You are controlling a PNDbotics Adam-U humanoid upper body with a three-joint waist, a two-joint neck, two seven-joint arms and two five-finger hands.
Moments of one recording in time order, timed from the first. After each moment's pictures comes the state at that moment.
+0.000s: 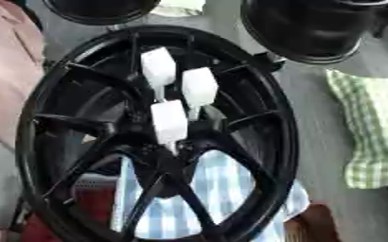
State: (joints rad) left arm -0.19 0.66 0.29 -1.98 0.45 0.05 0.55; right arm -0.59 -0.83 -0.05 -1.83 -0.28 0.21 -0.33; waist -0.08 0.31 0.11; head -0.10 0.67
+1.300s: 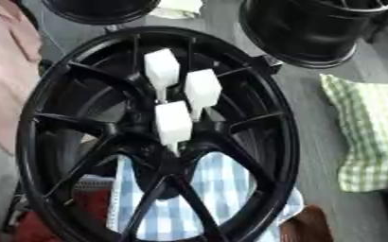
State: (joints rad) left arm -0.18 0.69 0.27 -1.98 0.45 0.06 0.55; right arm -0.83 -1.01 0.23 -1.89 0.10 0.28 0.40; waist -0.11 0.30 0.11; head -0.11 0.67
